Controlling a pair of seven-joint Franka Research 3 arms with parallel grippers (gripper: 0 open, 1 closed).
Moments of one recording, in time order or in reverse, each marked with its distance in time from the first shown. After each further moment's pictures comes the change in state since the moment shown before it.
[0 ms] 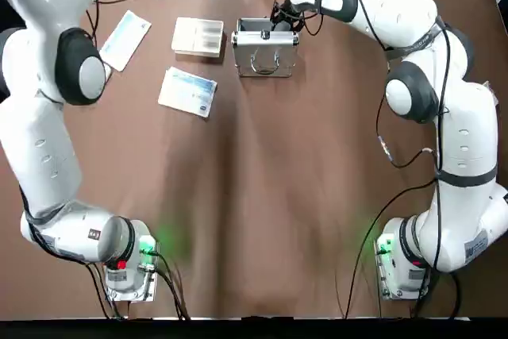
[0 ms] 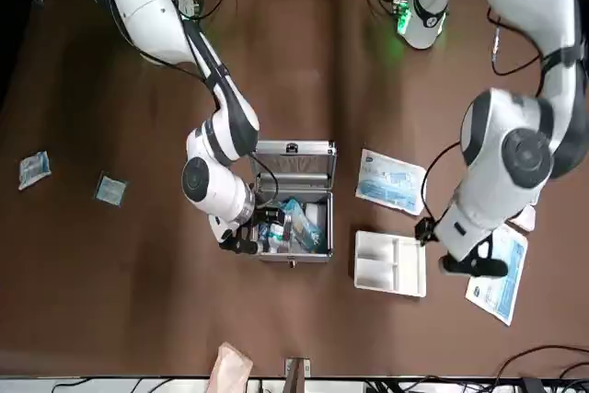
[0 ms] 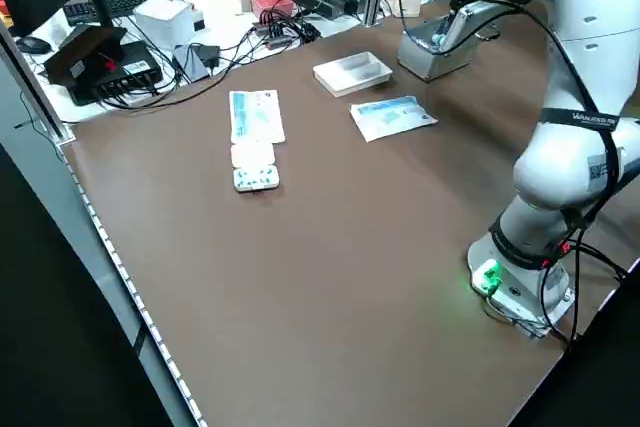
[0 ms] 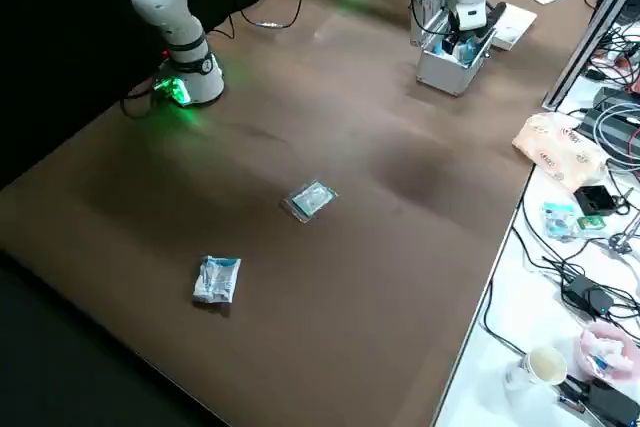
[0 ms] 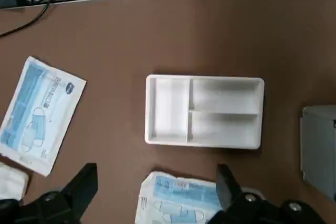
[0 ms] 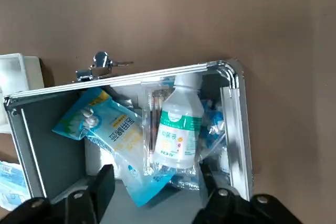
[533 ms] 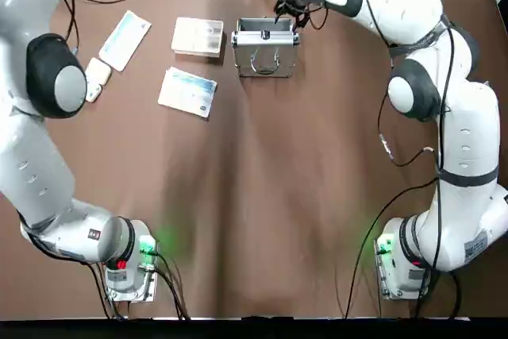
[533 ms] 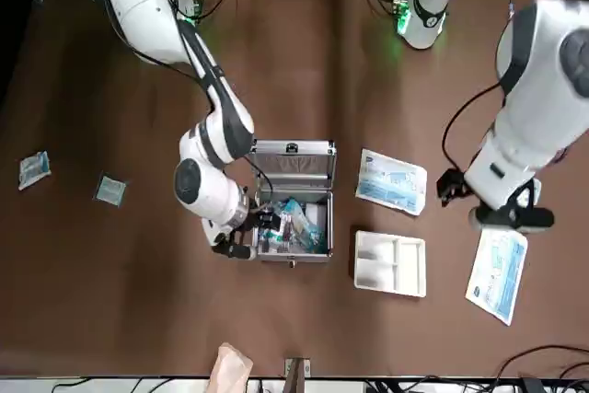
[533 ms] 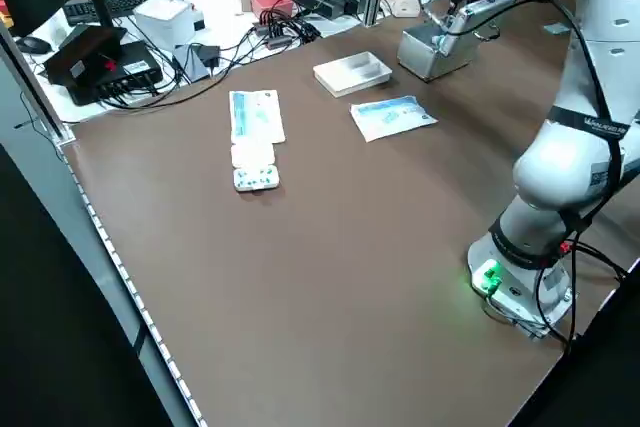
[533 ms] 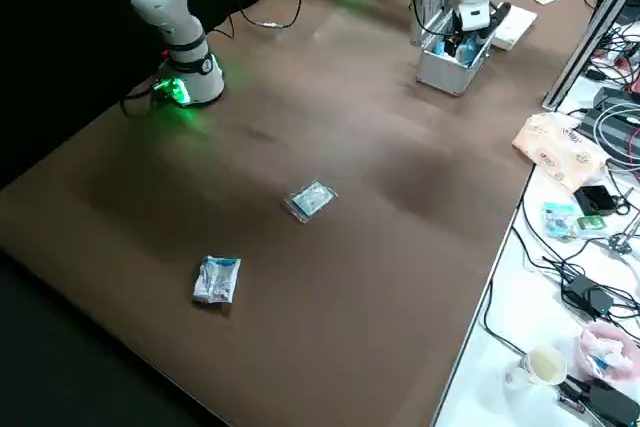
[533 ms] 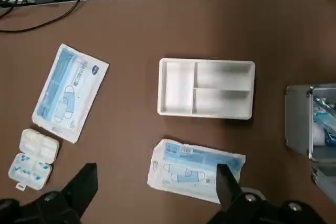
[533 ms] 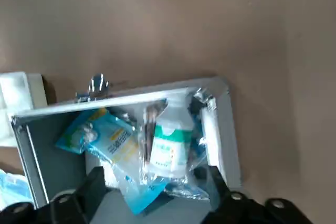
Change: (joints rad) left arm -0.001 -0.181 0.000 -0.001 0.000 -0.180 0.003; right arm -0.032 -0.020 -0.021 0.015 0.000 -0.021 0.009
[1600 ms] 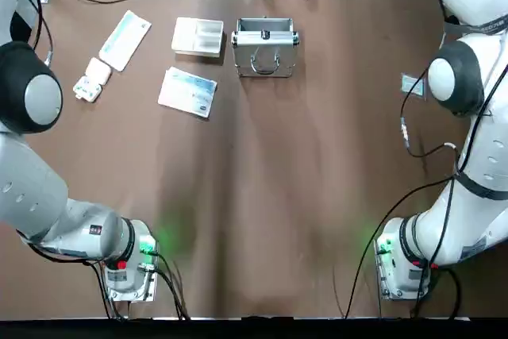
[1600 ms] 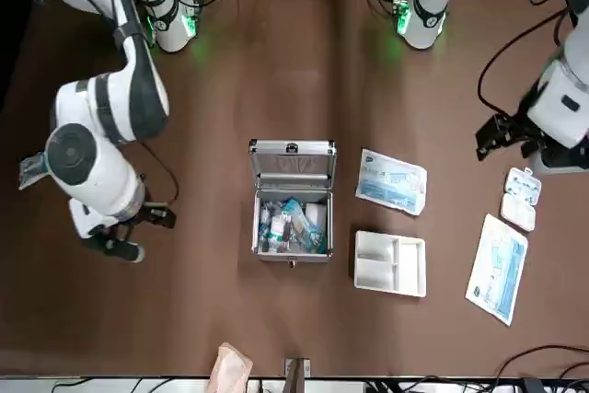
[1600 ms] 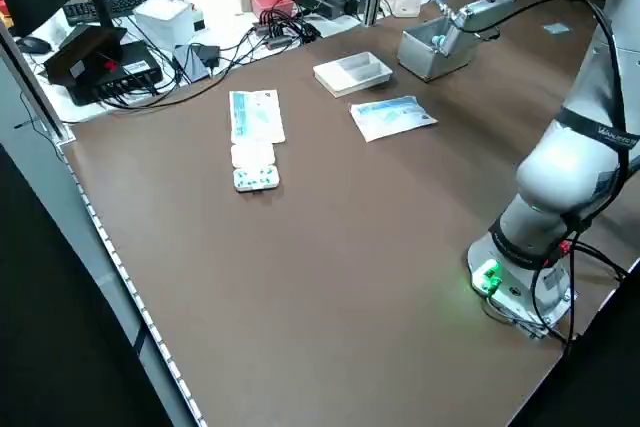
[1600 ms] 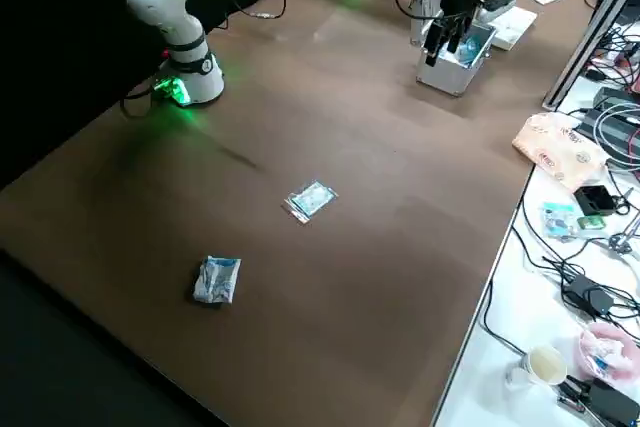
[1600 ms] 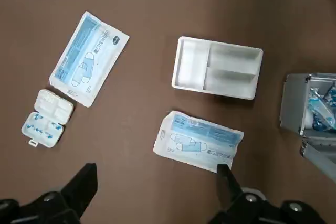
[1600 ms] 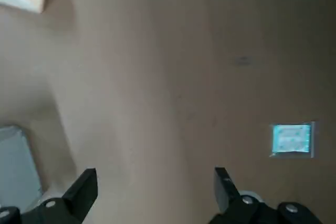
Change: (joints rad) left arm 0.100 -0.143 0.001 -0.075 -0.070 -0.094 -0.015; right arm -0.149 -0.250 -0.125 0.014 -0.448 -0.470 0.000
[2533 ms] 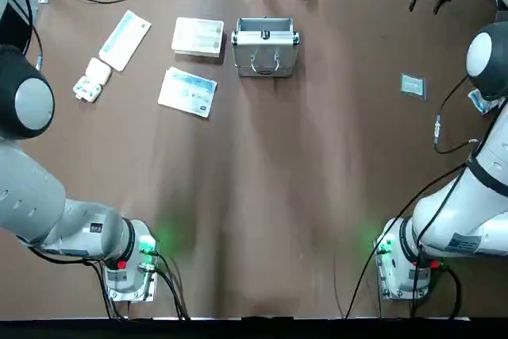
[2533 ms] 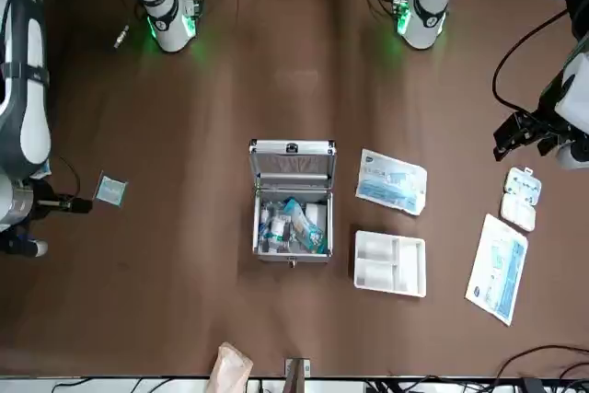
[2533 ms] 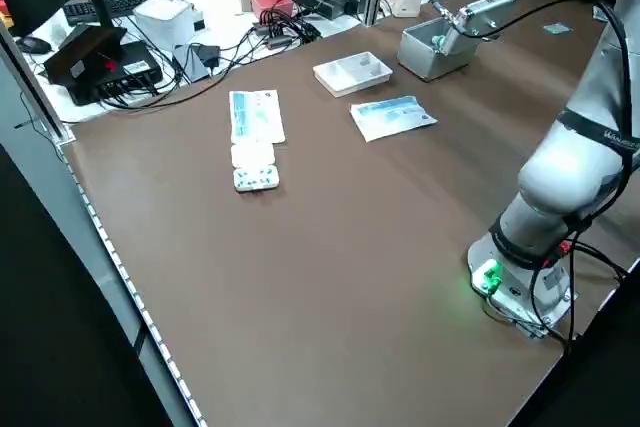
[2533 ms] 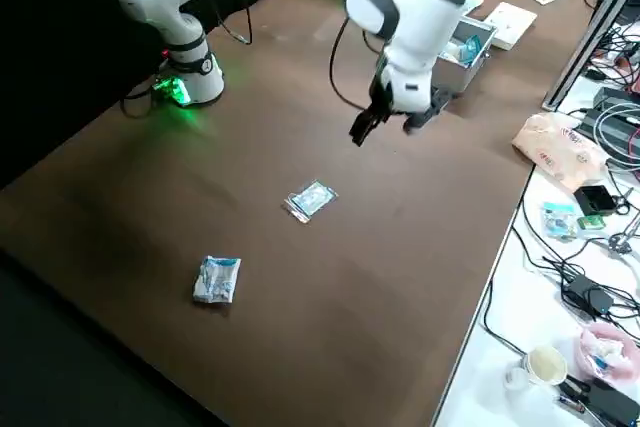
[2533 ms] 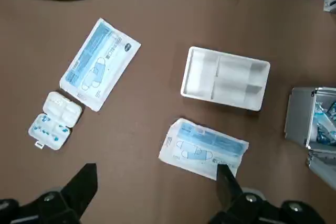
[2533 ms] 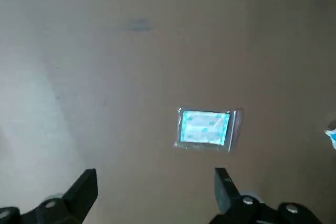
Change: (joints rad) left arm 0.035 -0.052 0.002 -0.053 0.000 0.049 -0.001; right arm -0.376 -0.019 -0.001 -0.129 0.102 -0.074 -0.482
